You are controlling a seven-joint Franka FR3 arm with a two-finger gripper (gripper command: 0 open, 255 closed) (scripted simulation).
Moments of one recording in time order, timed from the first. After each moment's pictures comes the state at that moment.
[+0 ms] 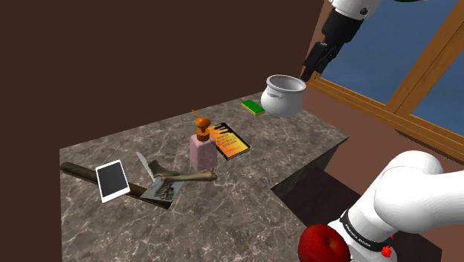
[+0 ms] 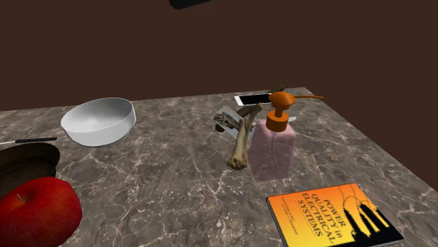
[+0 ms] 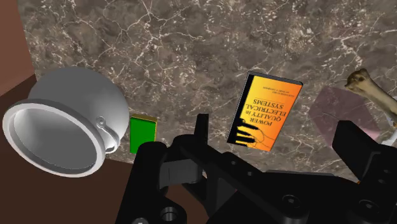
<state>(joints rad) 0.00 -0.83 0.00 -2.28 -0.02 1.66 -0.06</state>
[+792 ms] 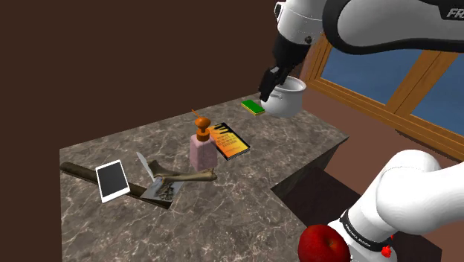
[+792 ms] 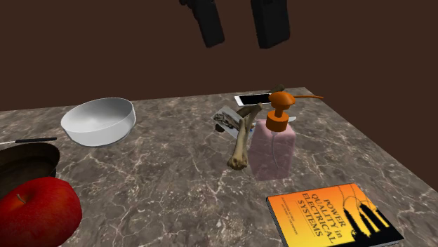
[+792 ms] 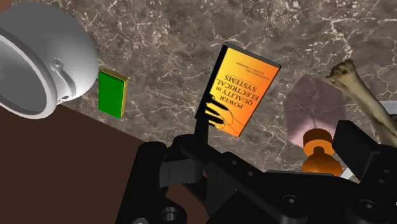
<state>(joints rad) 0.06 -0.70 0.27 -2.29 -0.06 1.83 0.08</state>
